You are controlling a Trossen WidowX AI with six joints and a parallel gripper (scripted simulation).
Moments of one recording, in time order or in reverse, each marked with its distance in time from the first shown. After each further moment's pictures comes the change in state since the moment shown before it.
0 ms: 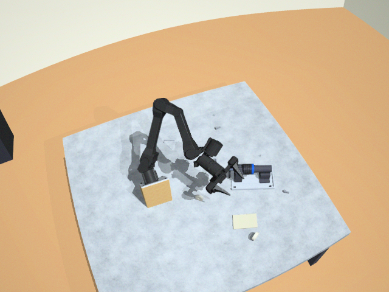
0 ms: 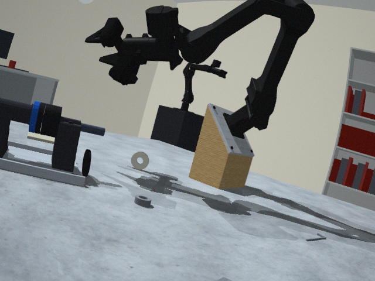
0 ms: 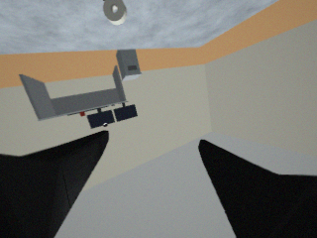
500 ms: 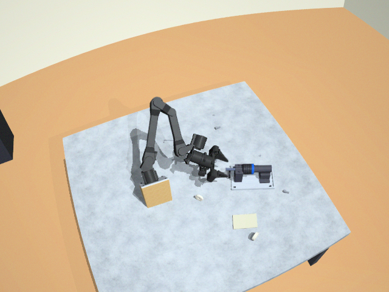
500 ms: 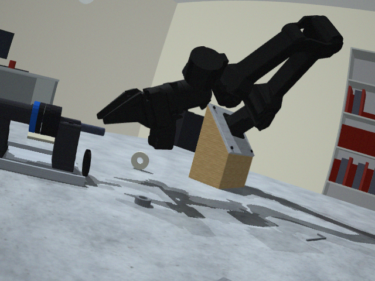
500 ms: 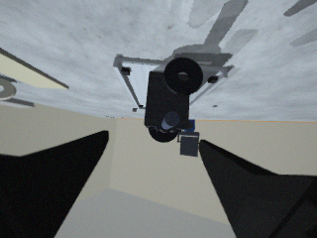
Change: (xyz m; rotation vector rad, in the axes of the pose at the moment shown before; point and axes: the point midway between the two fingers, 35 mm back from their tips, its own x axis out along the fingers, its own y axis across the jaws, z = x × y) arm -0.127 -0.063 0.185 -0.500 -0.463 -0.564
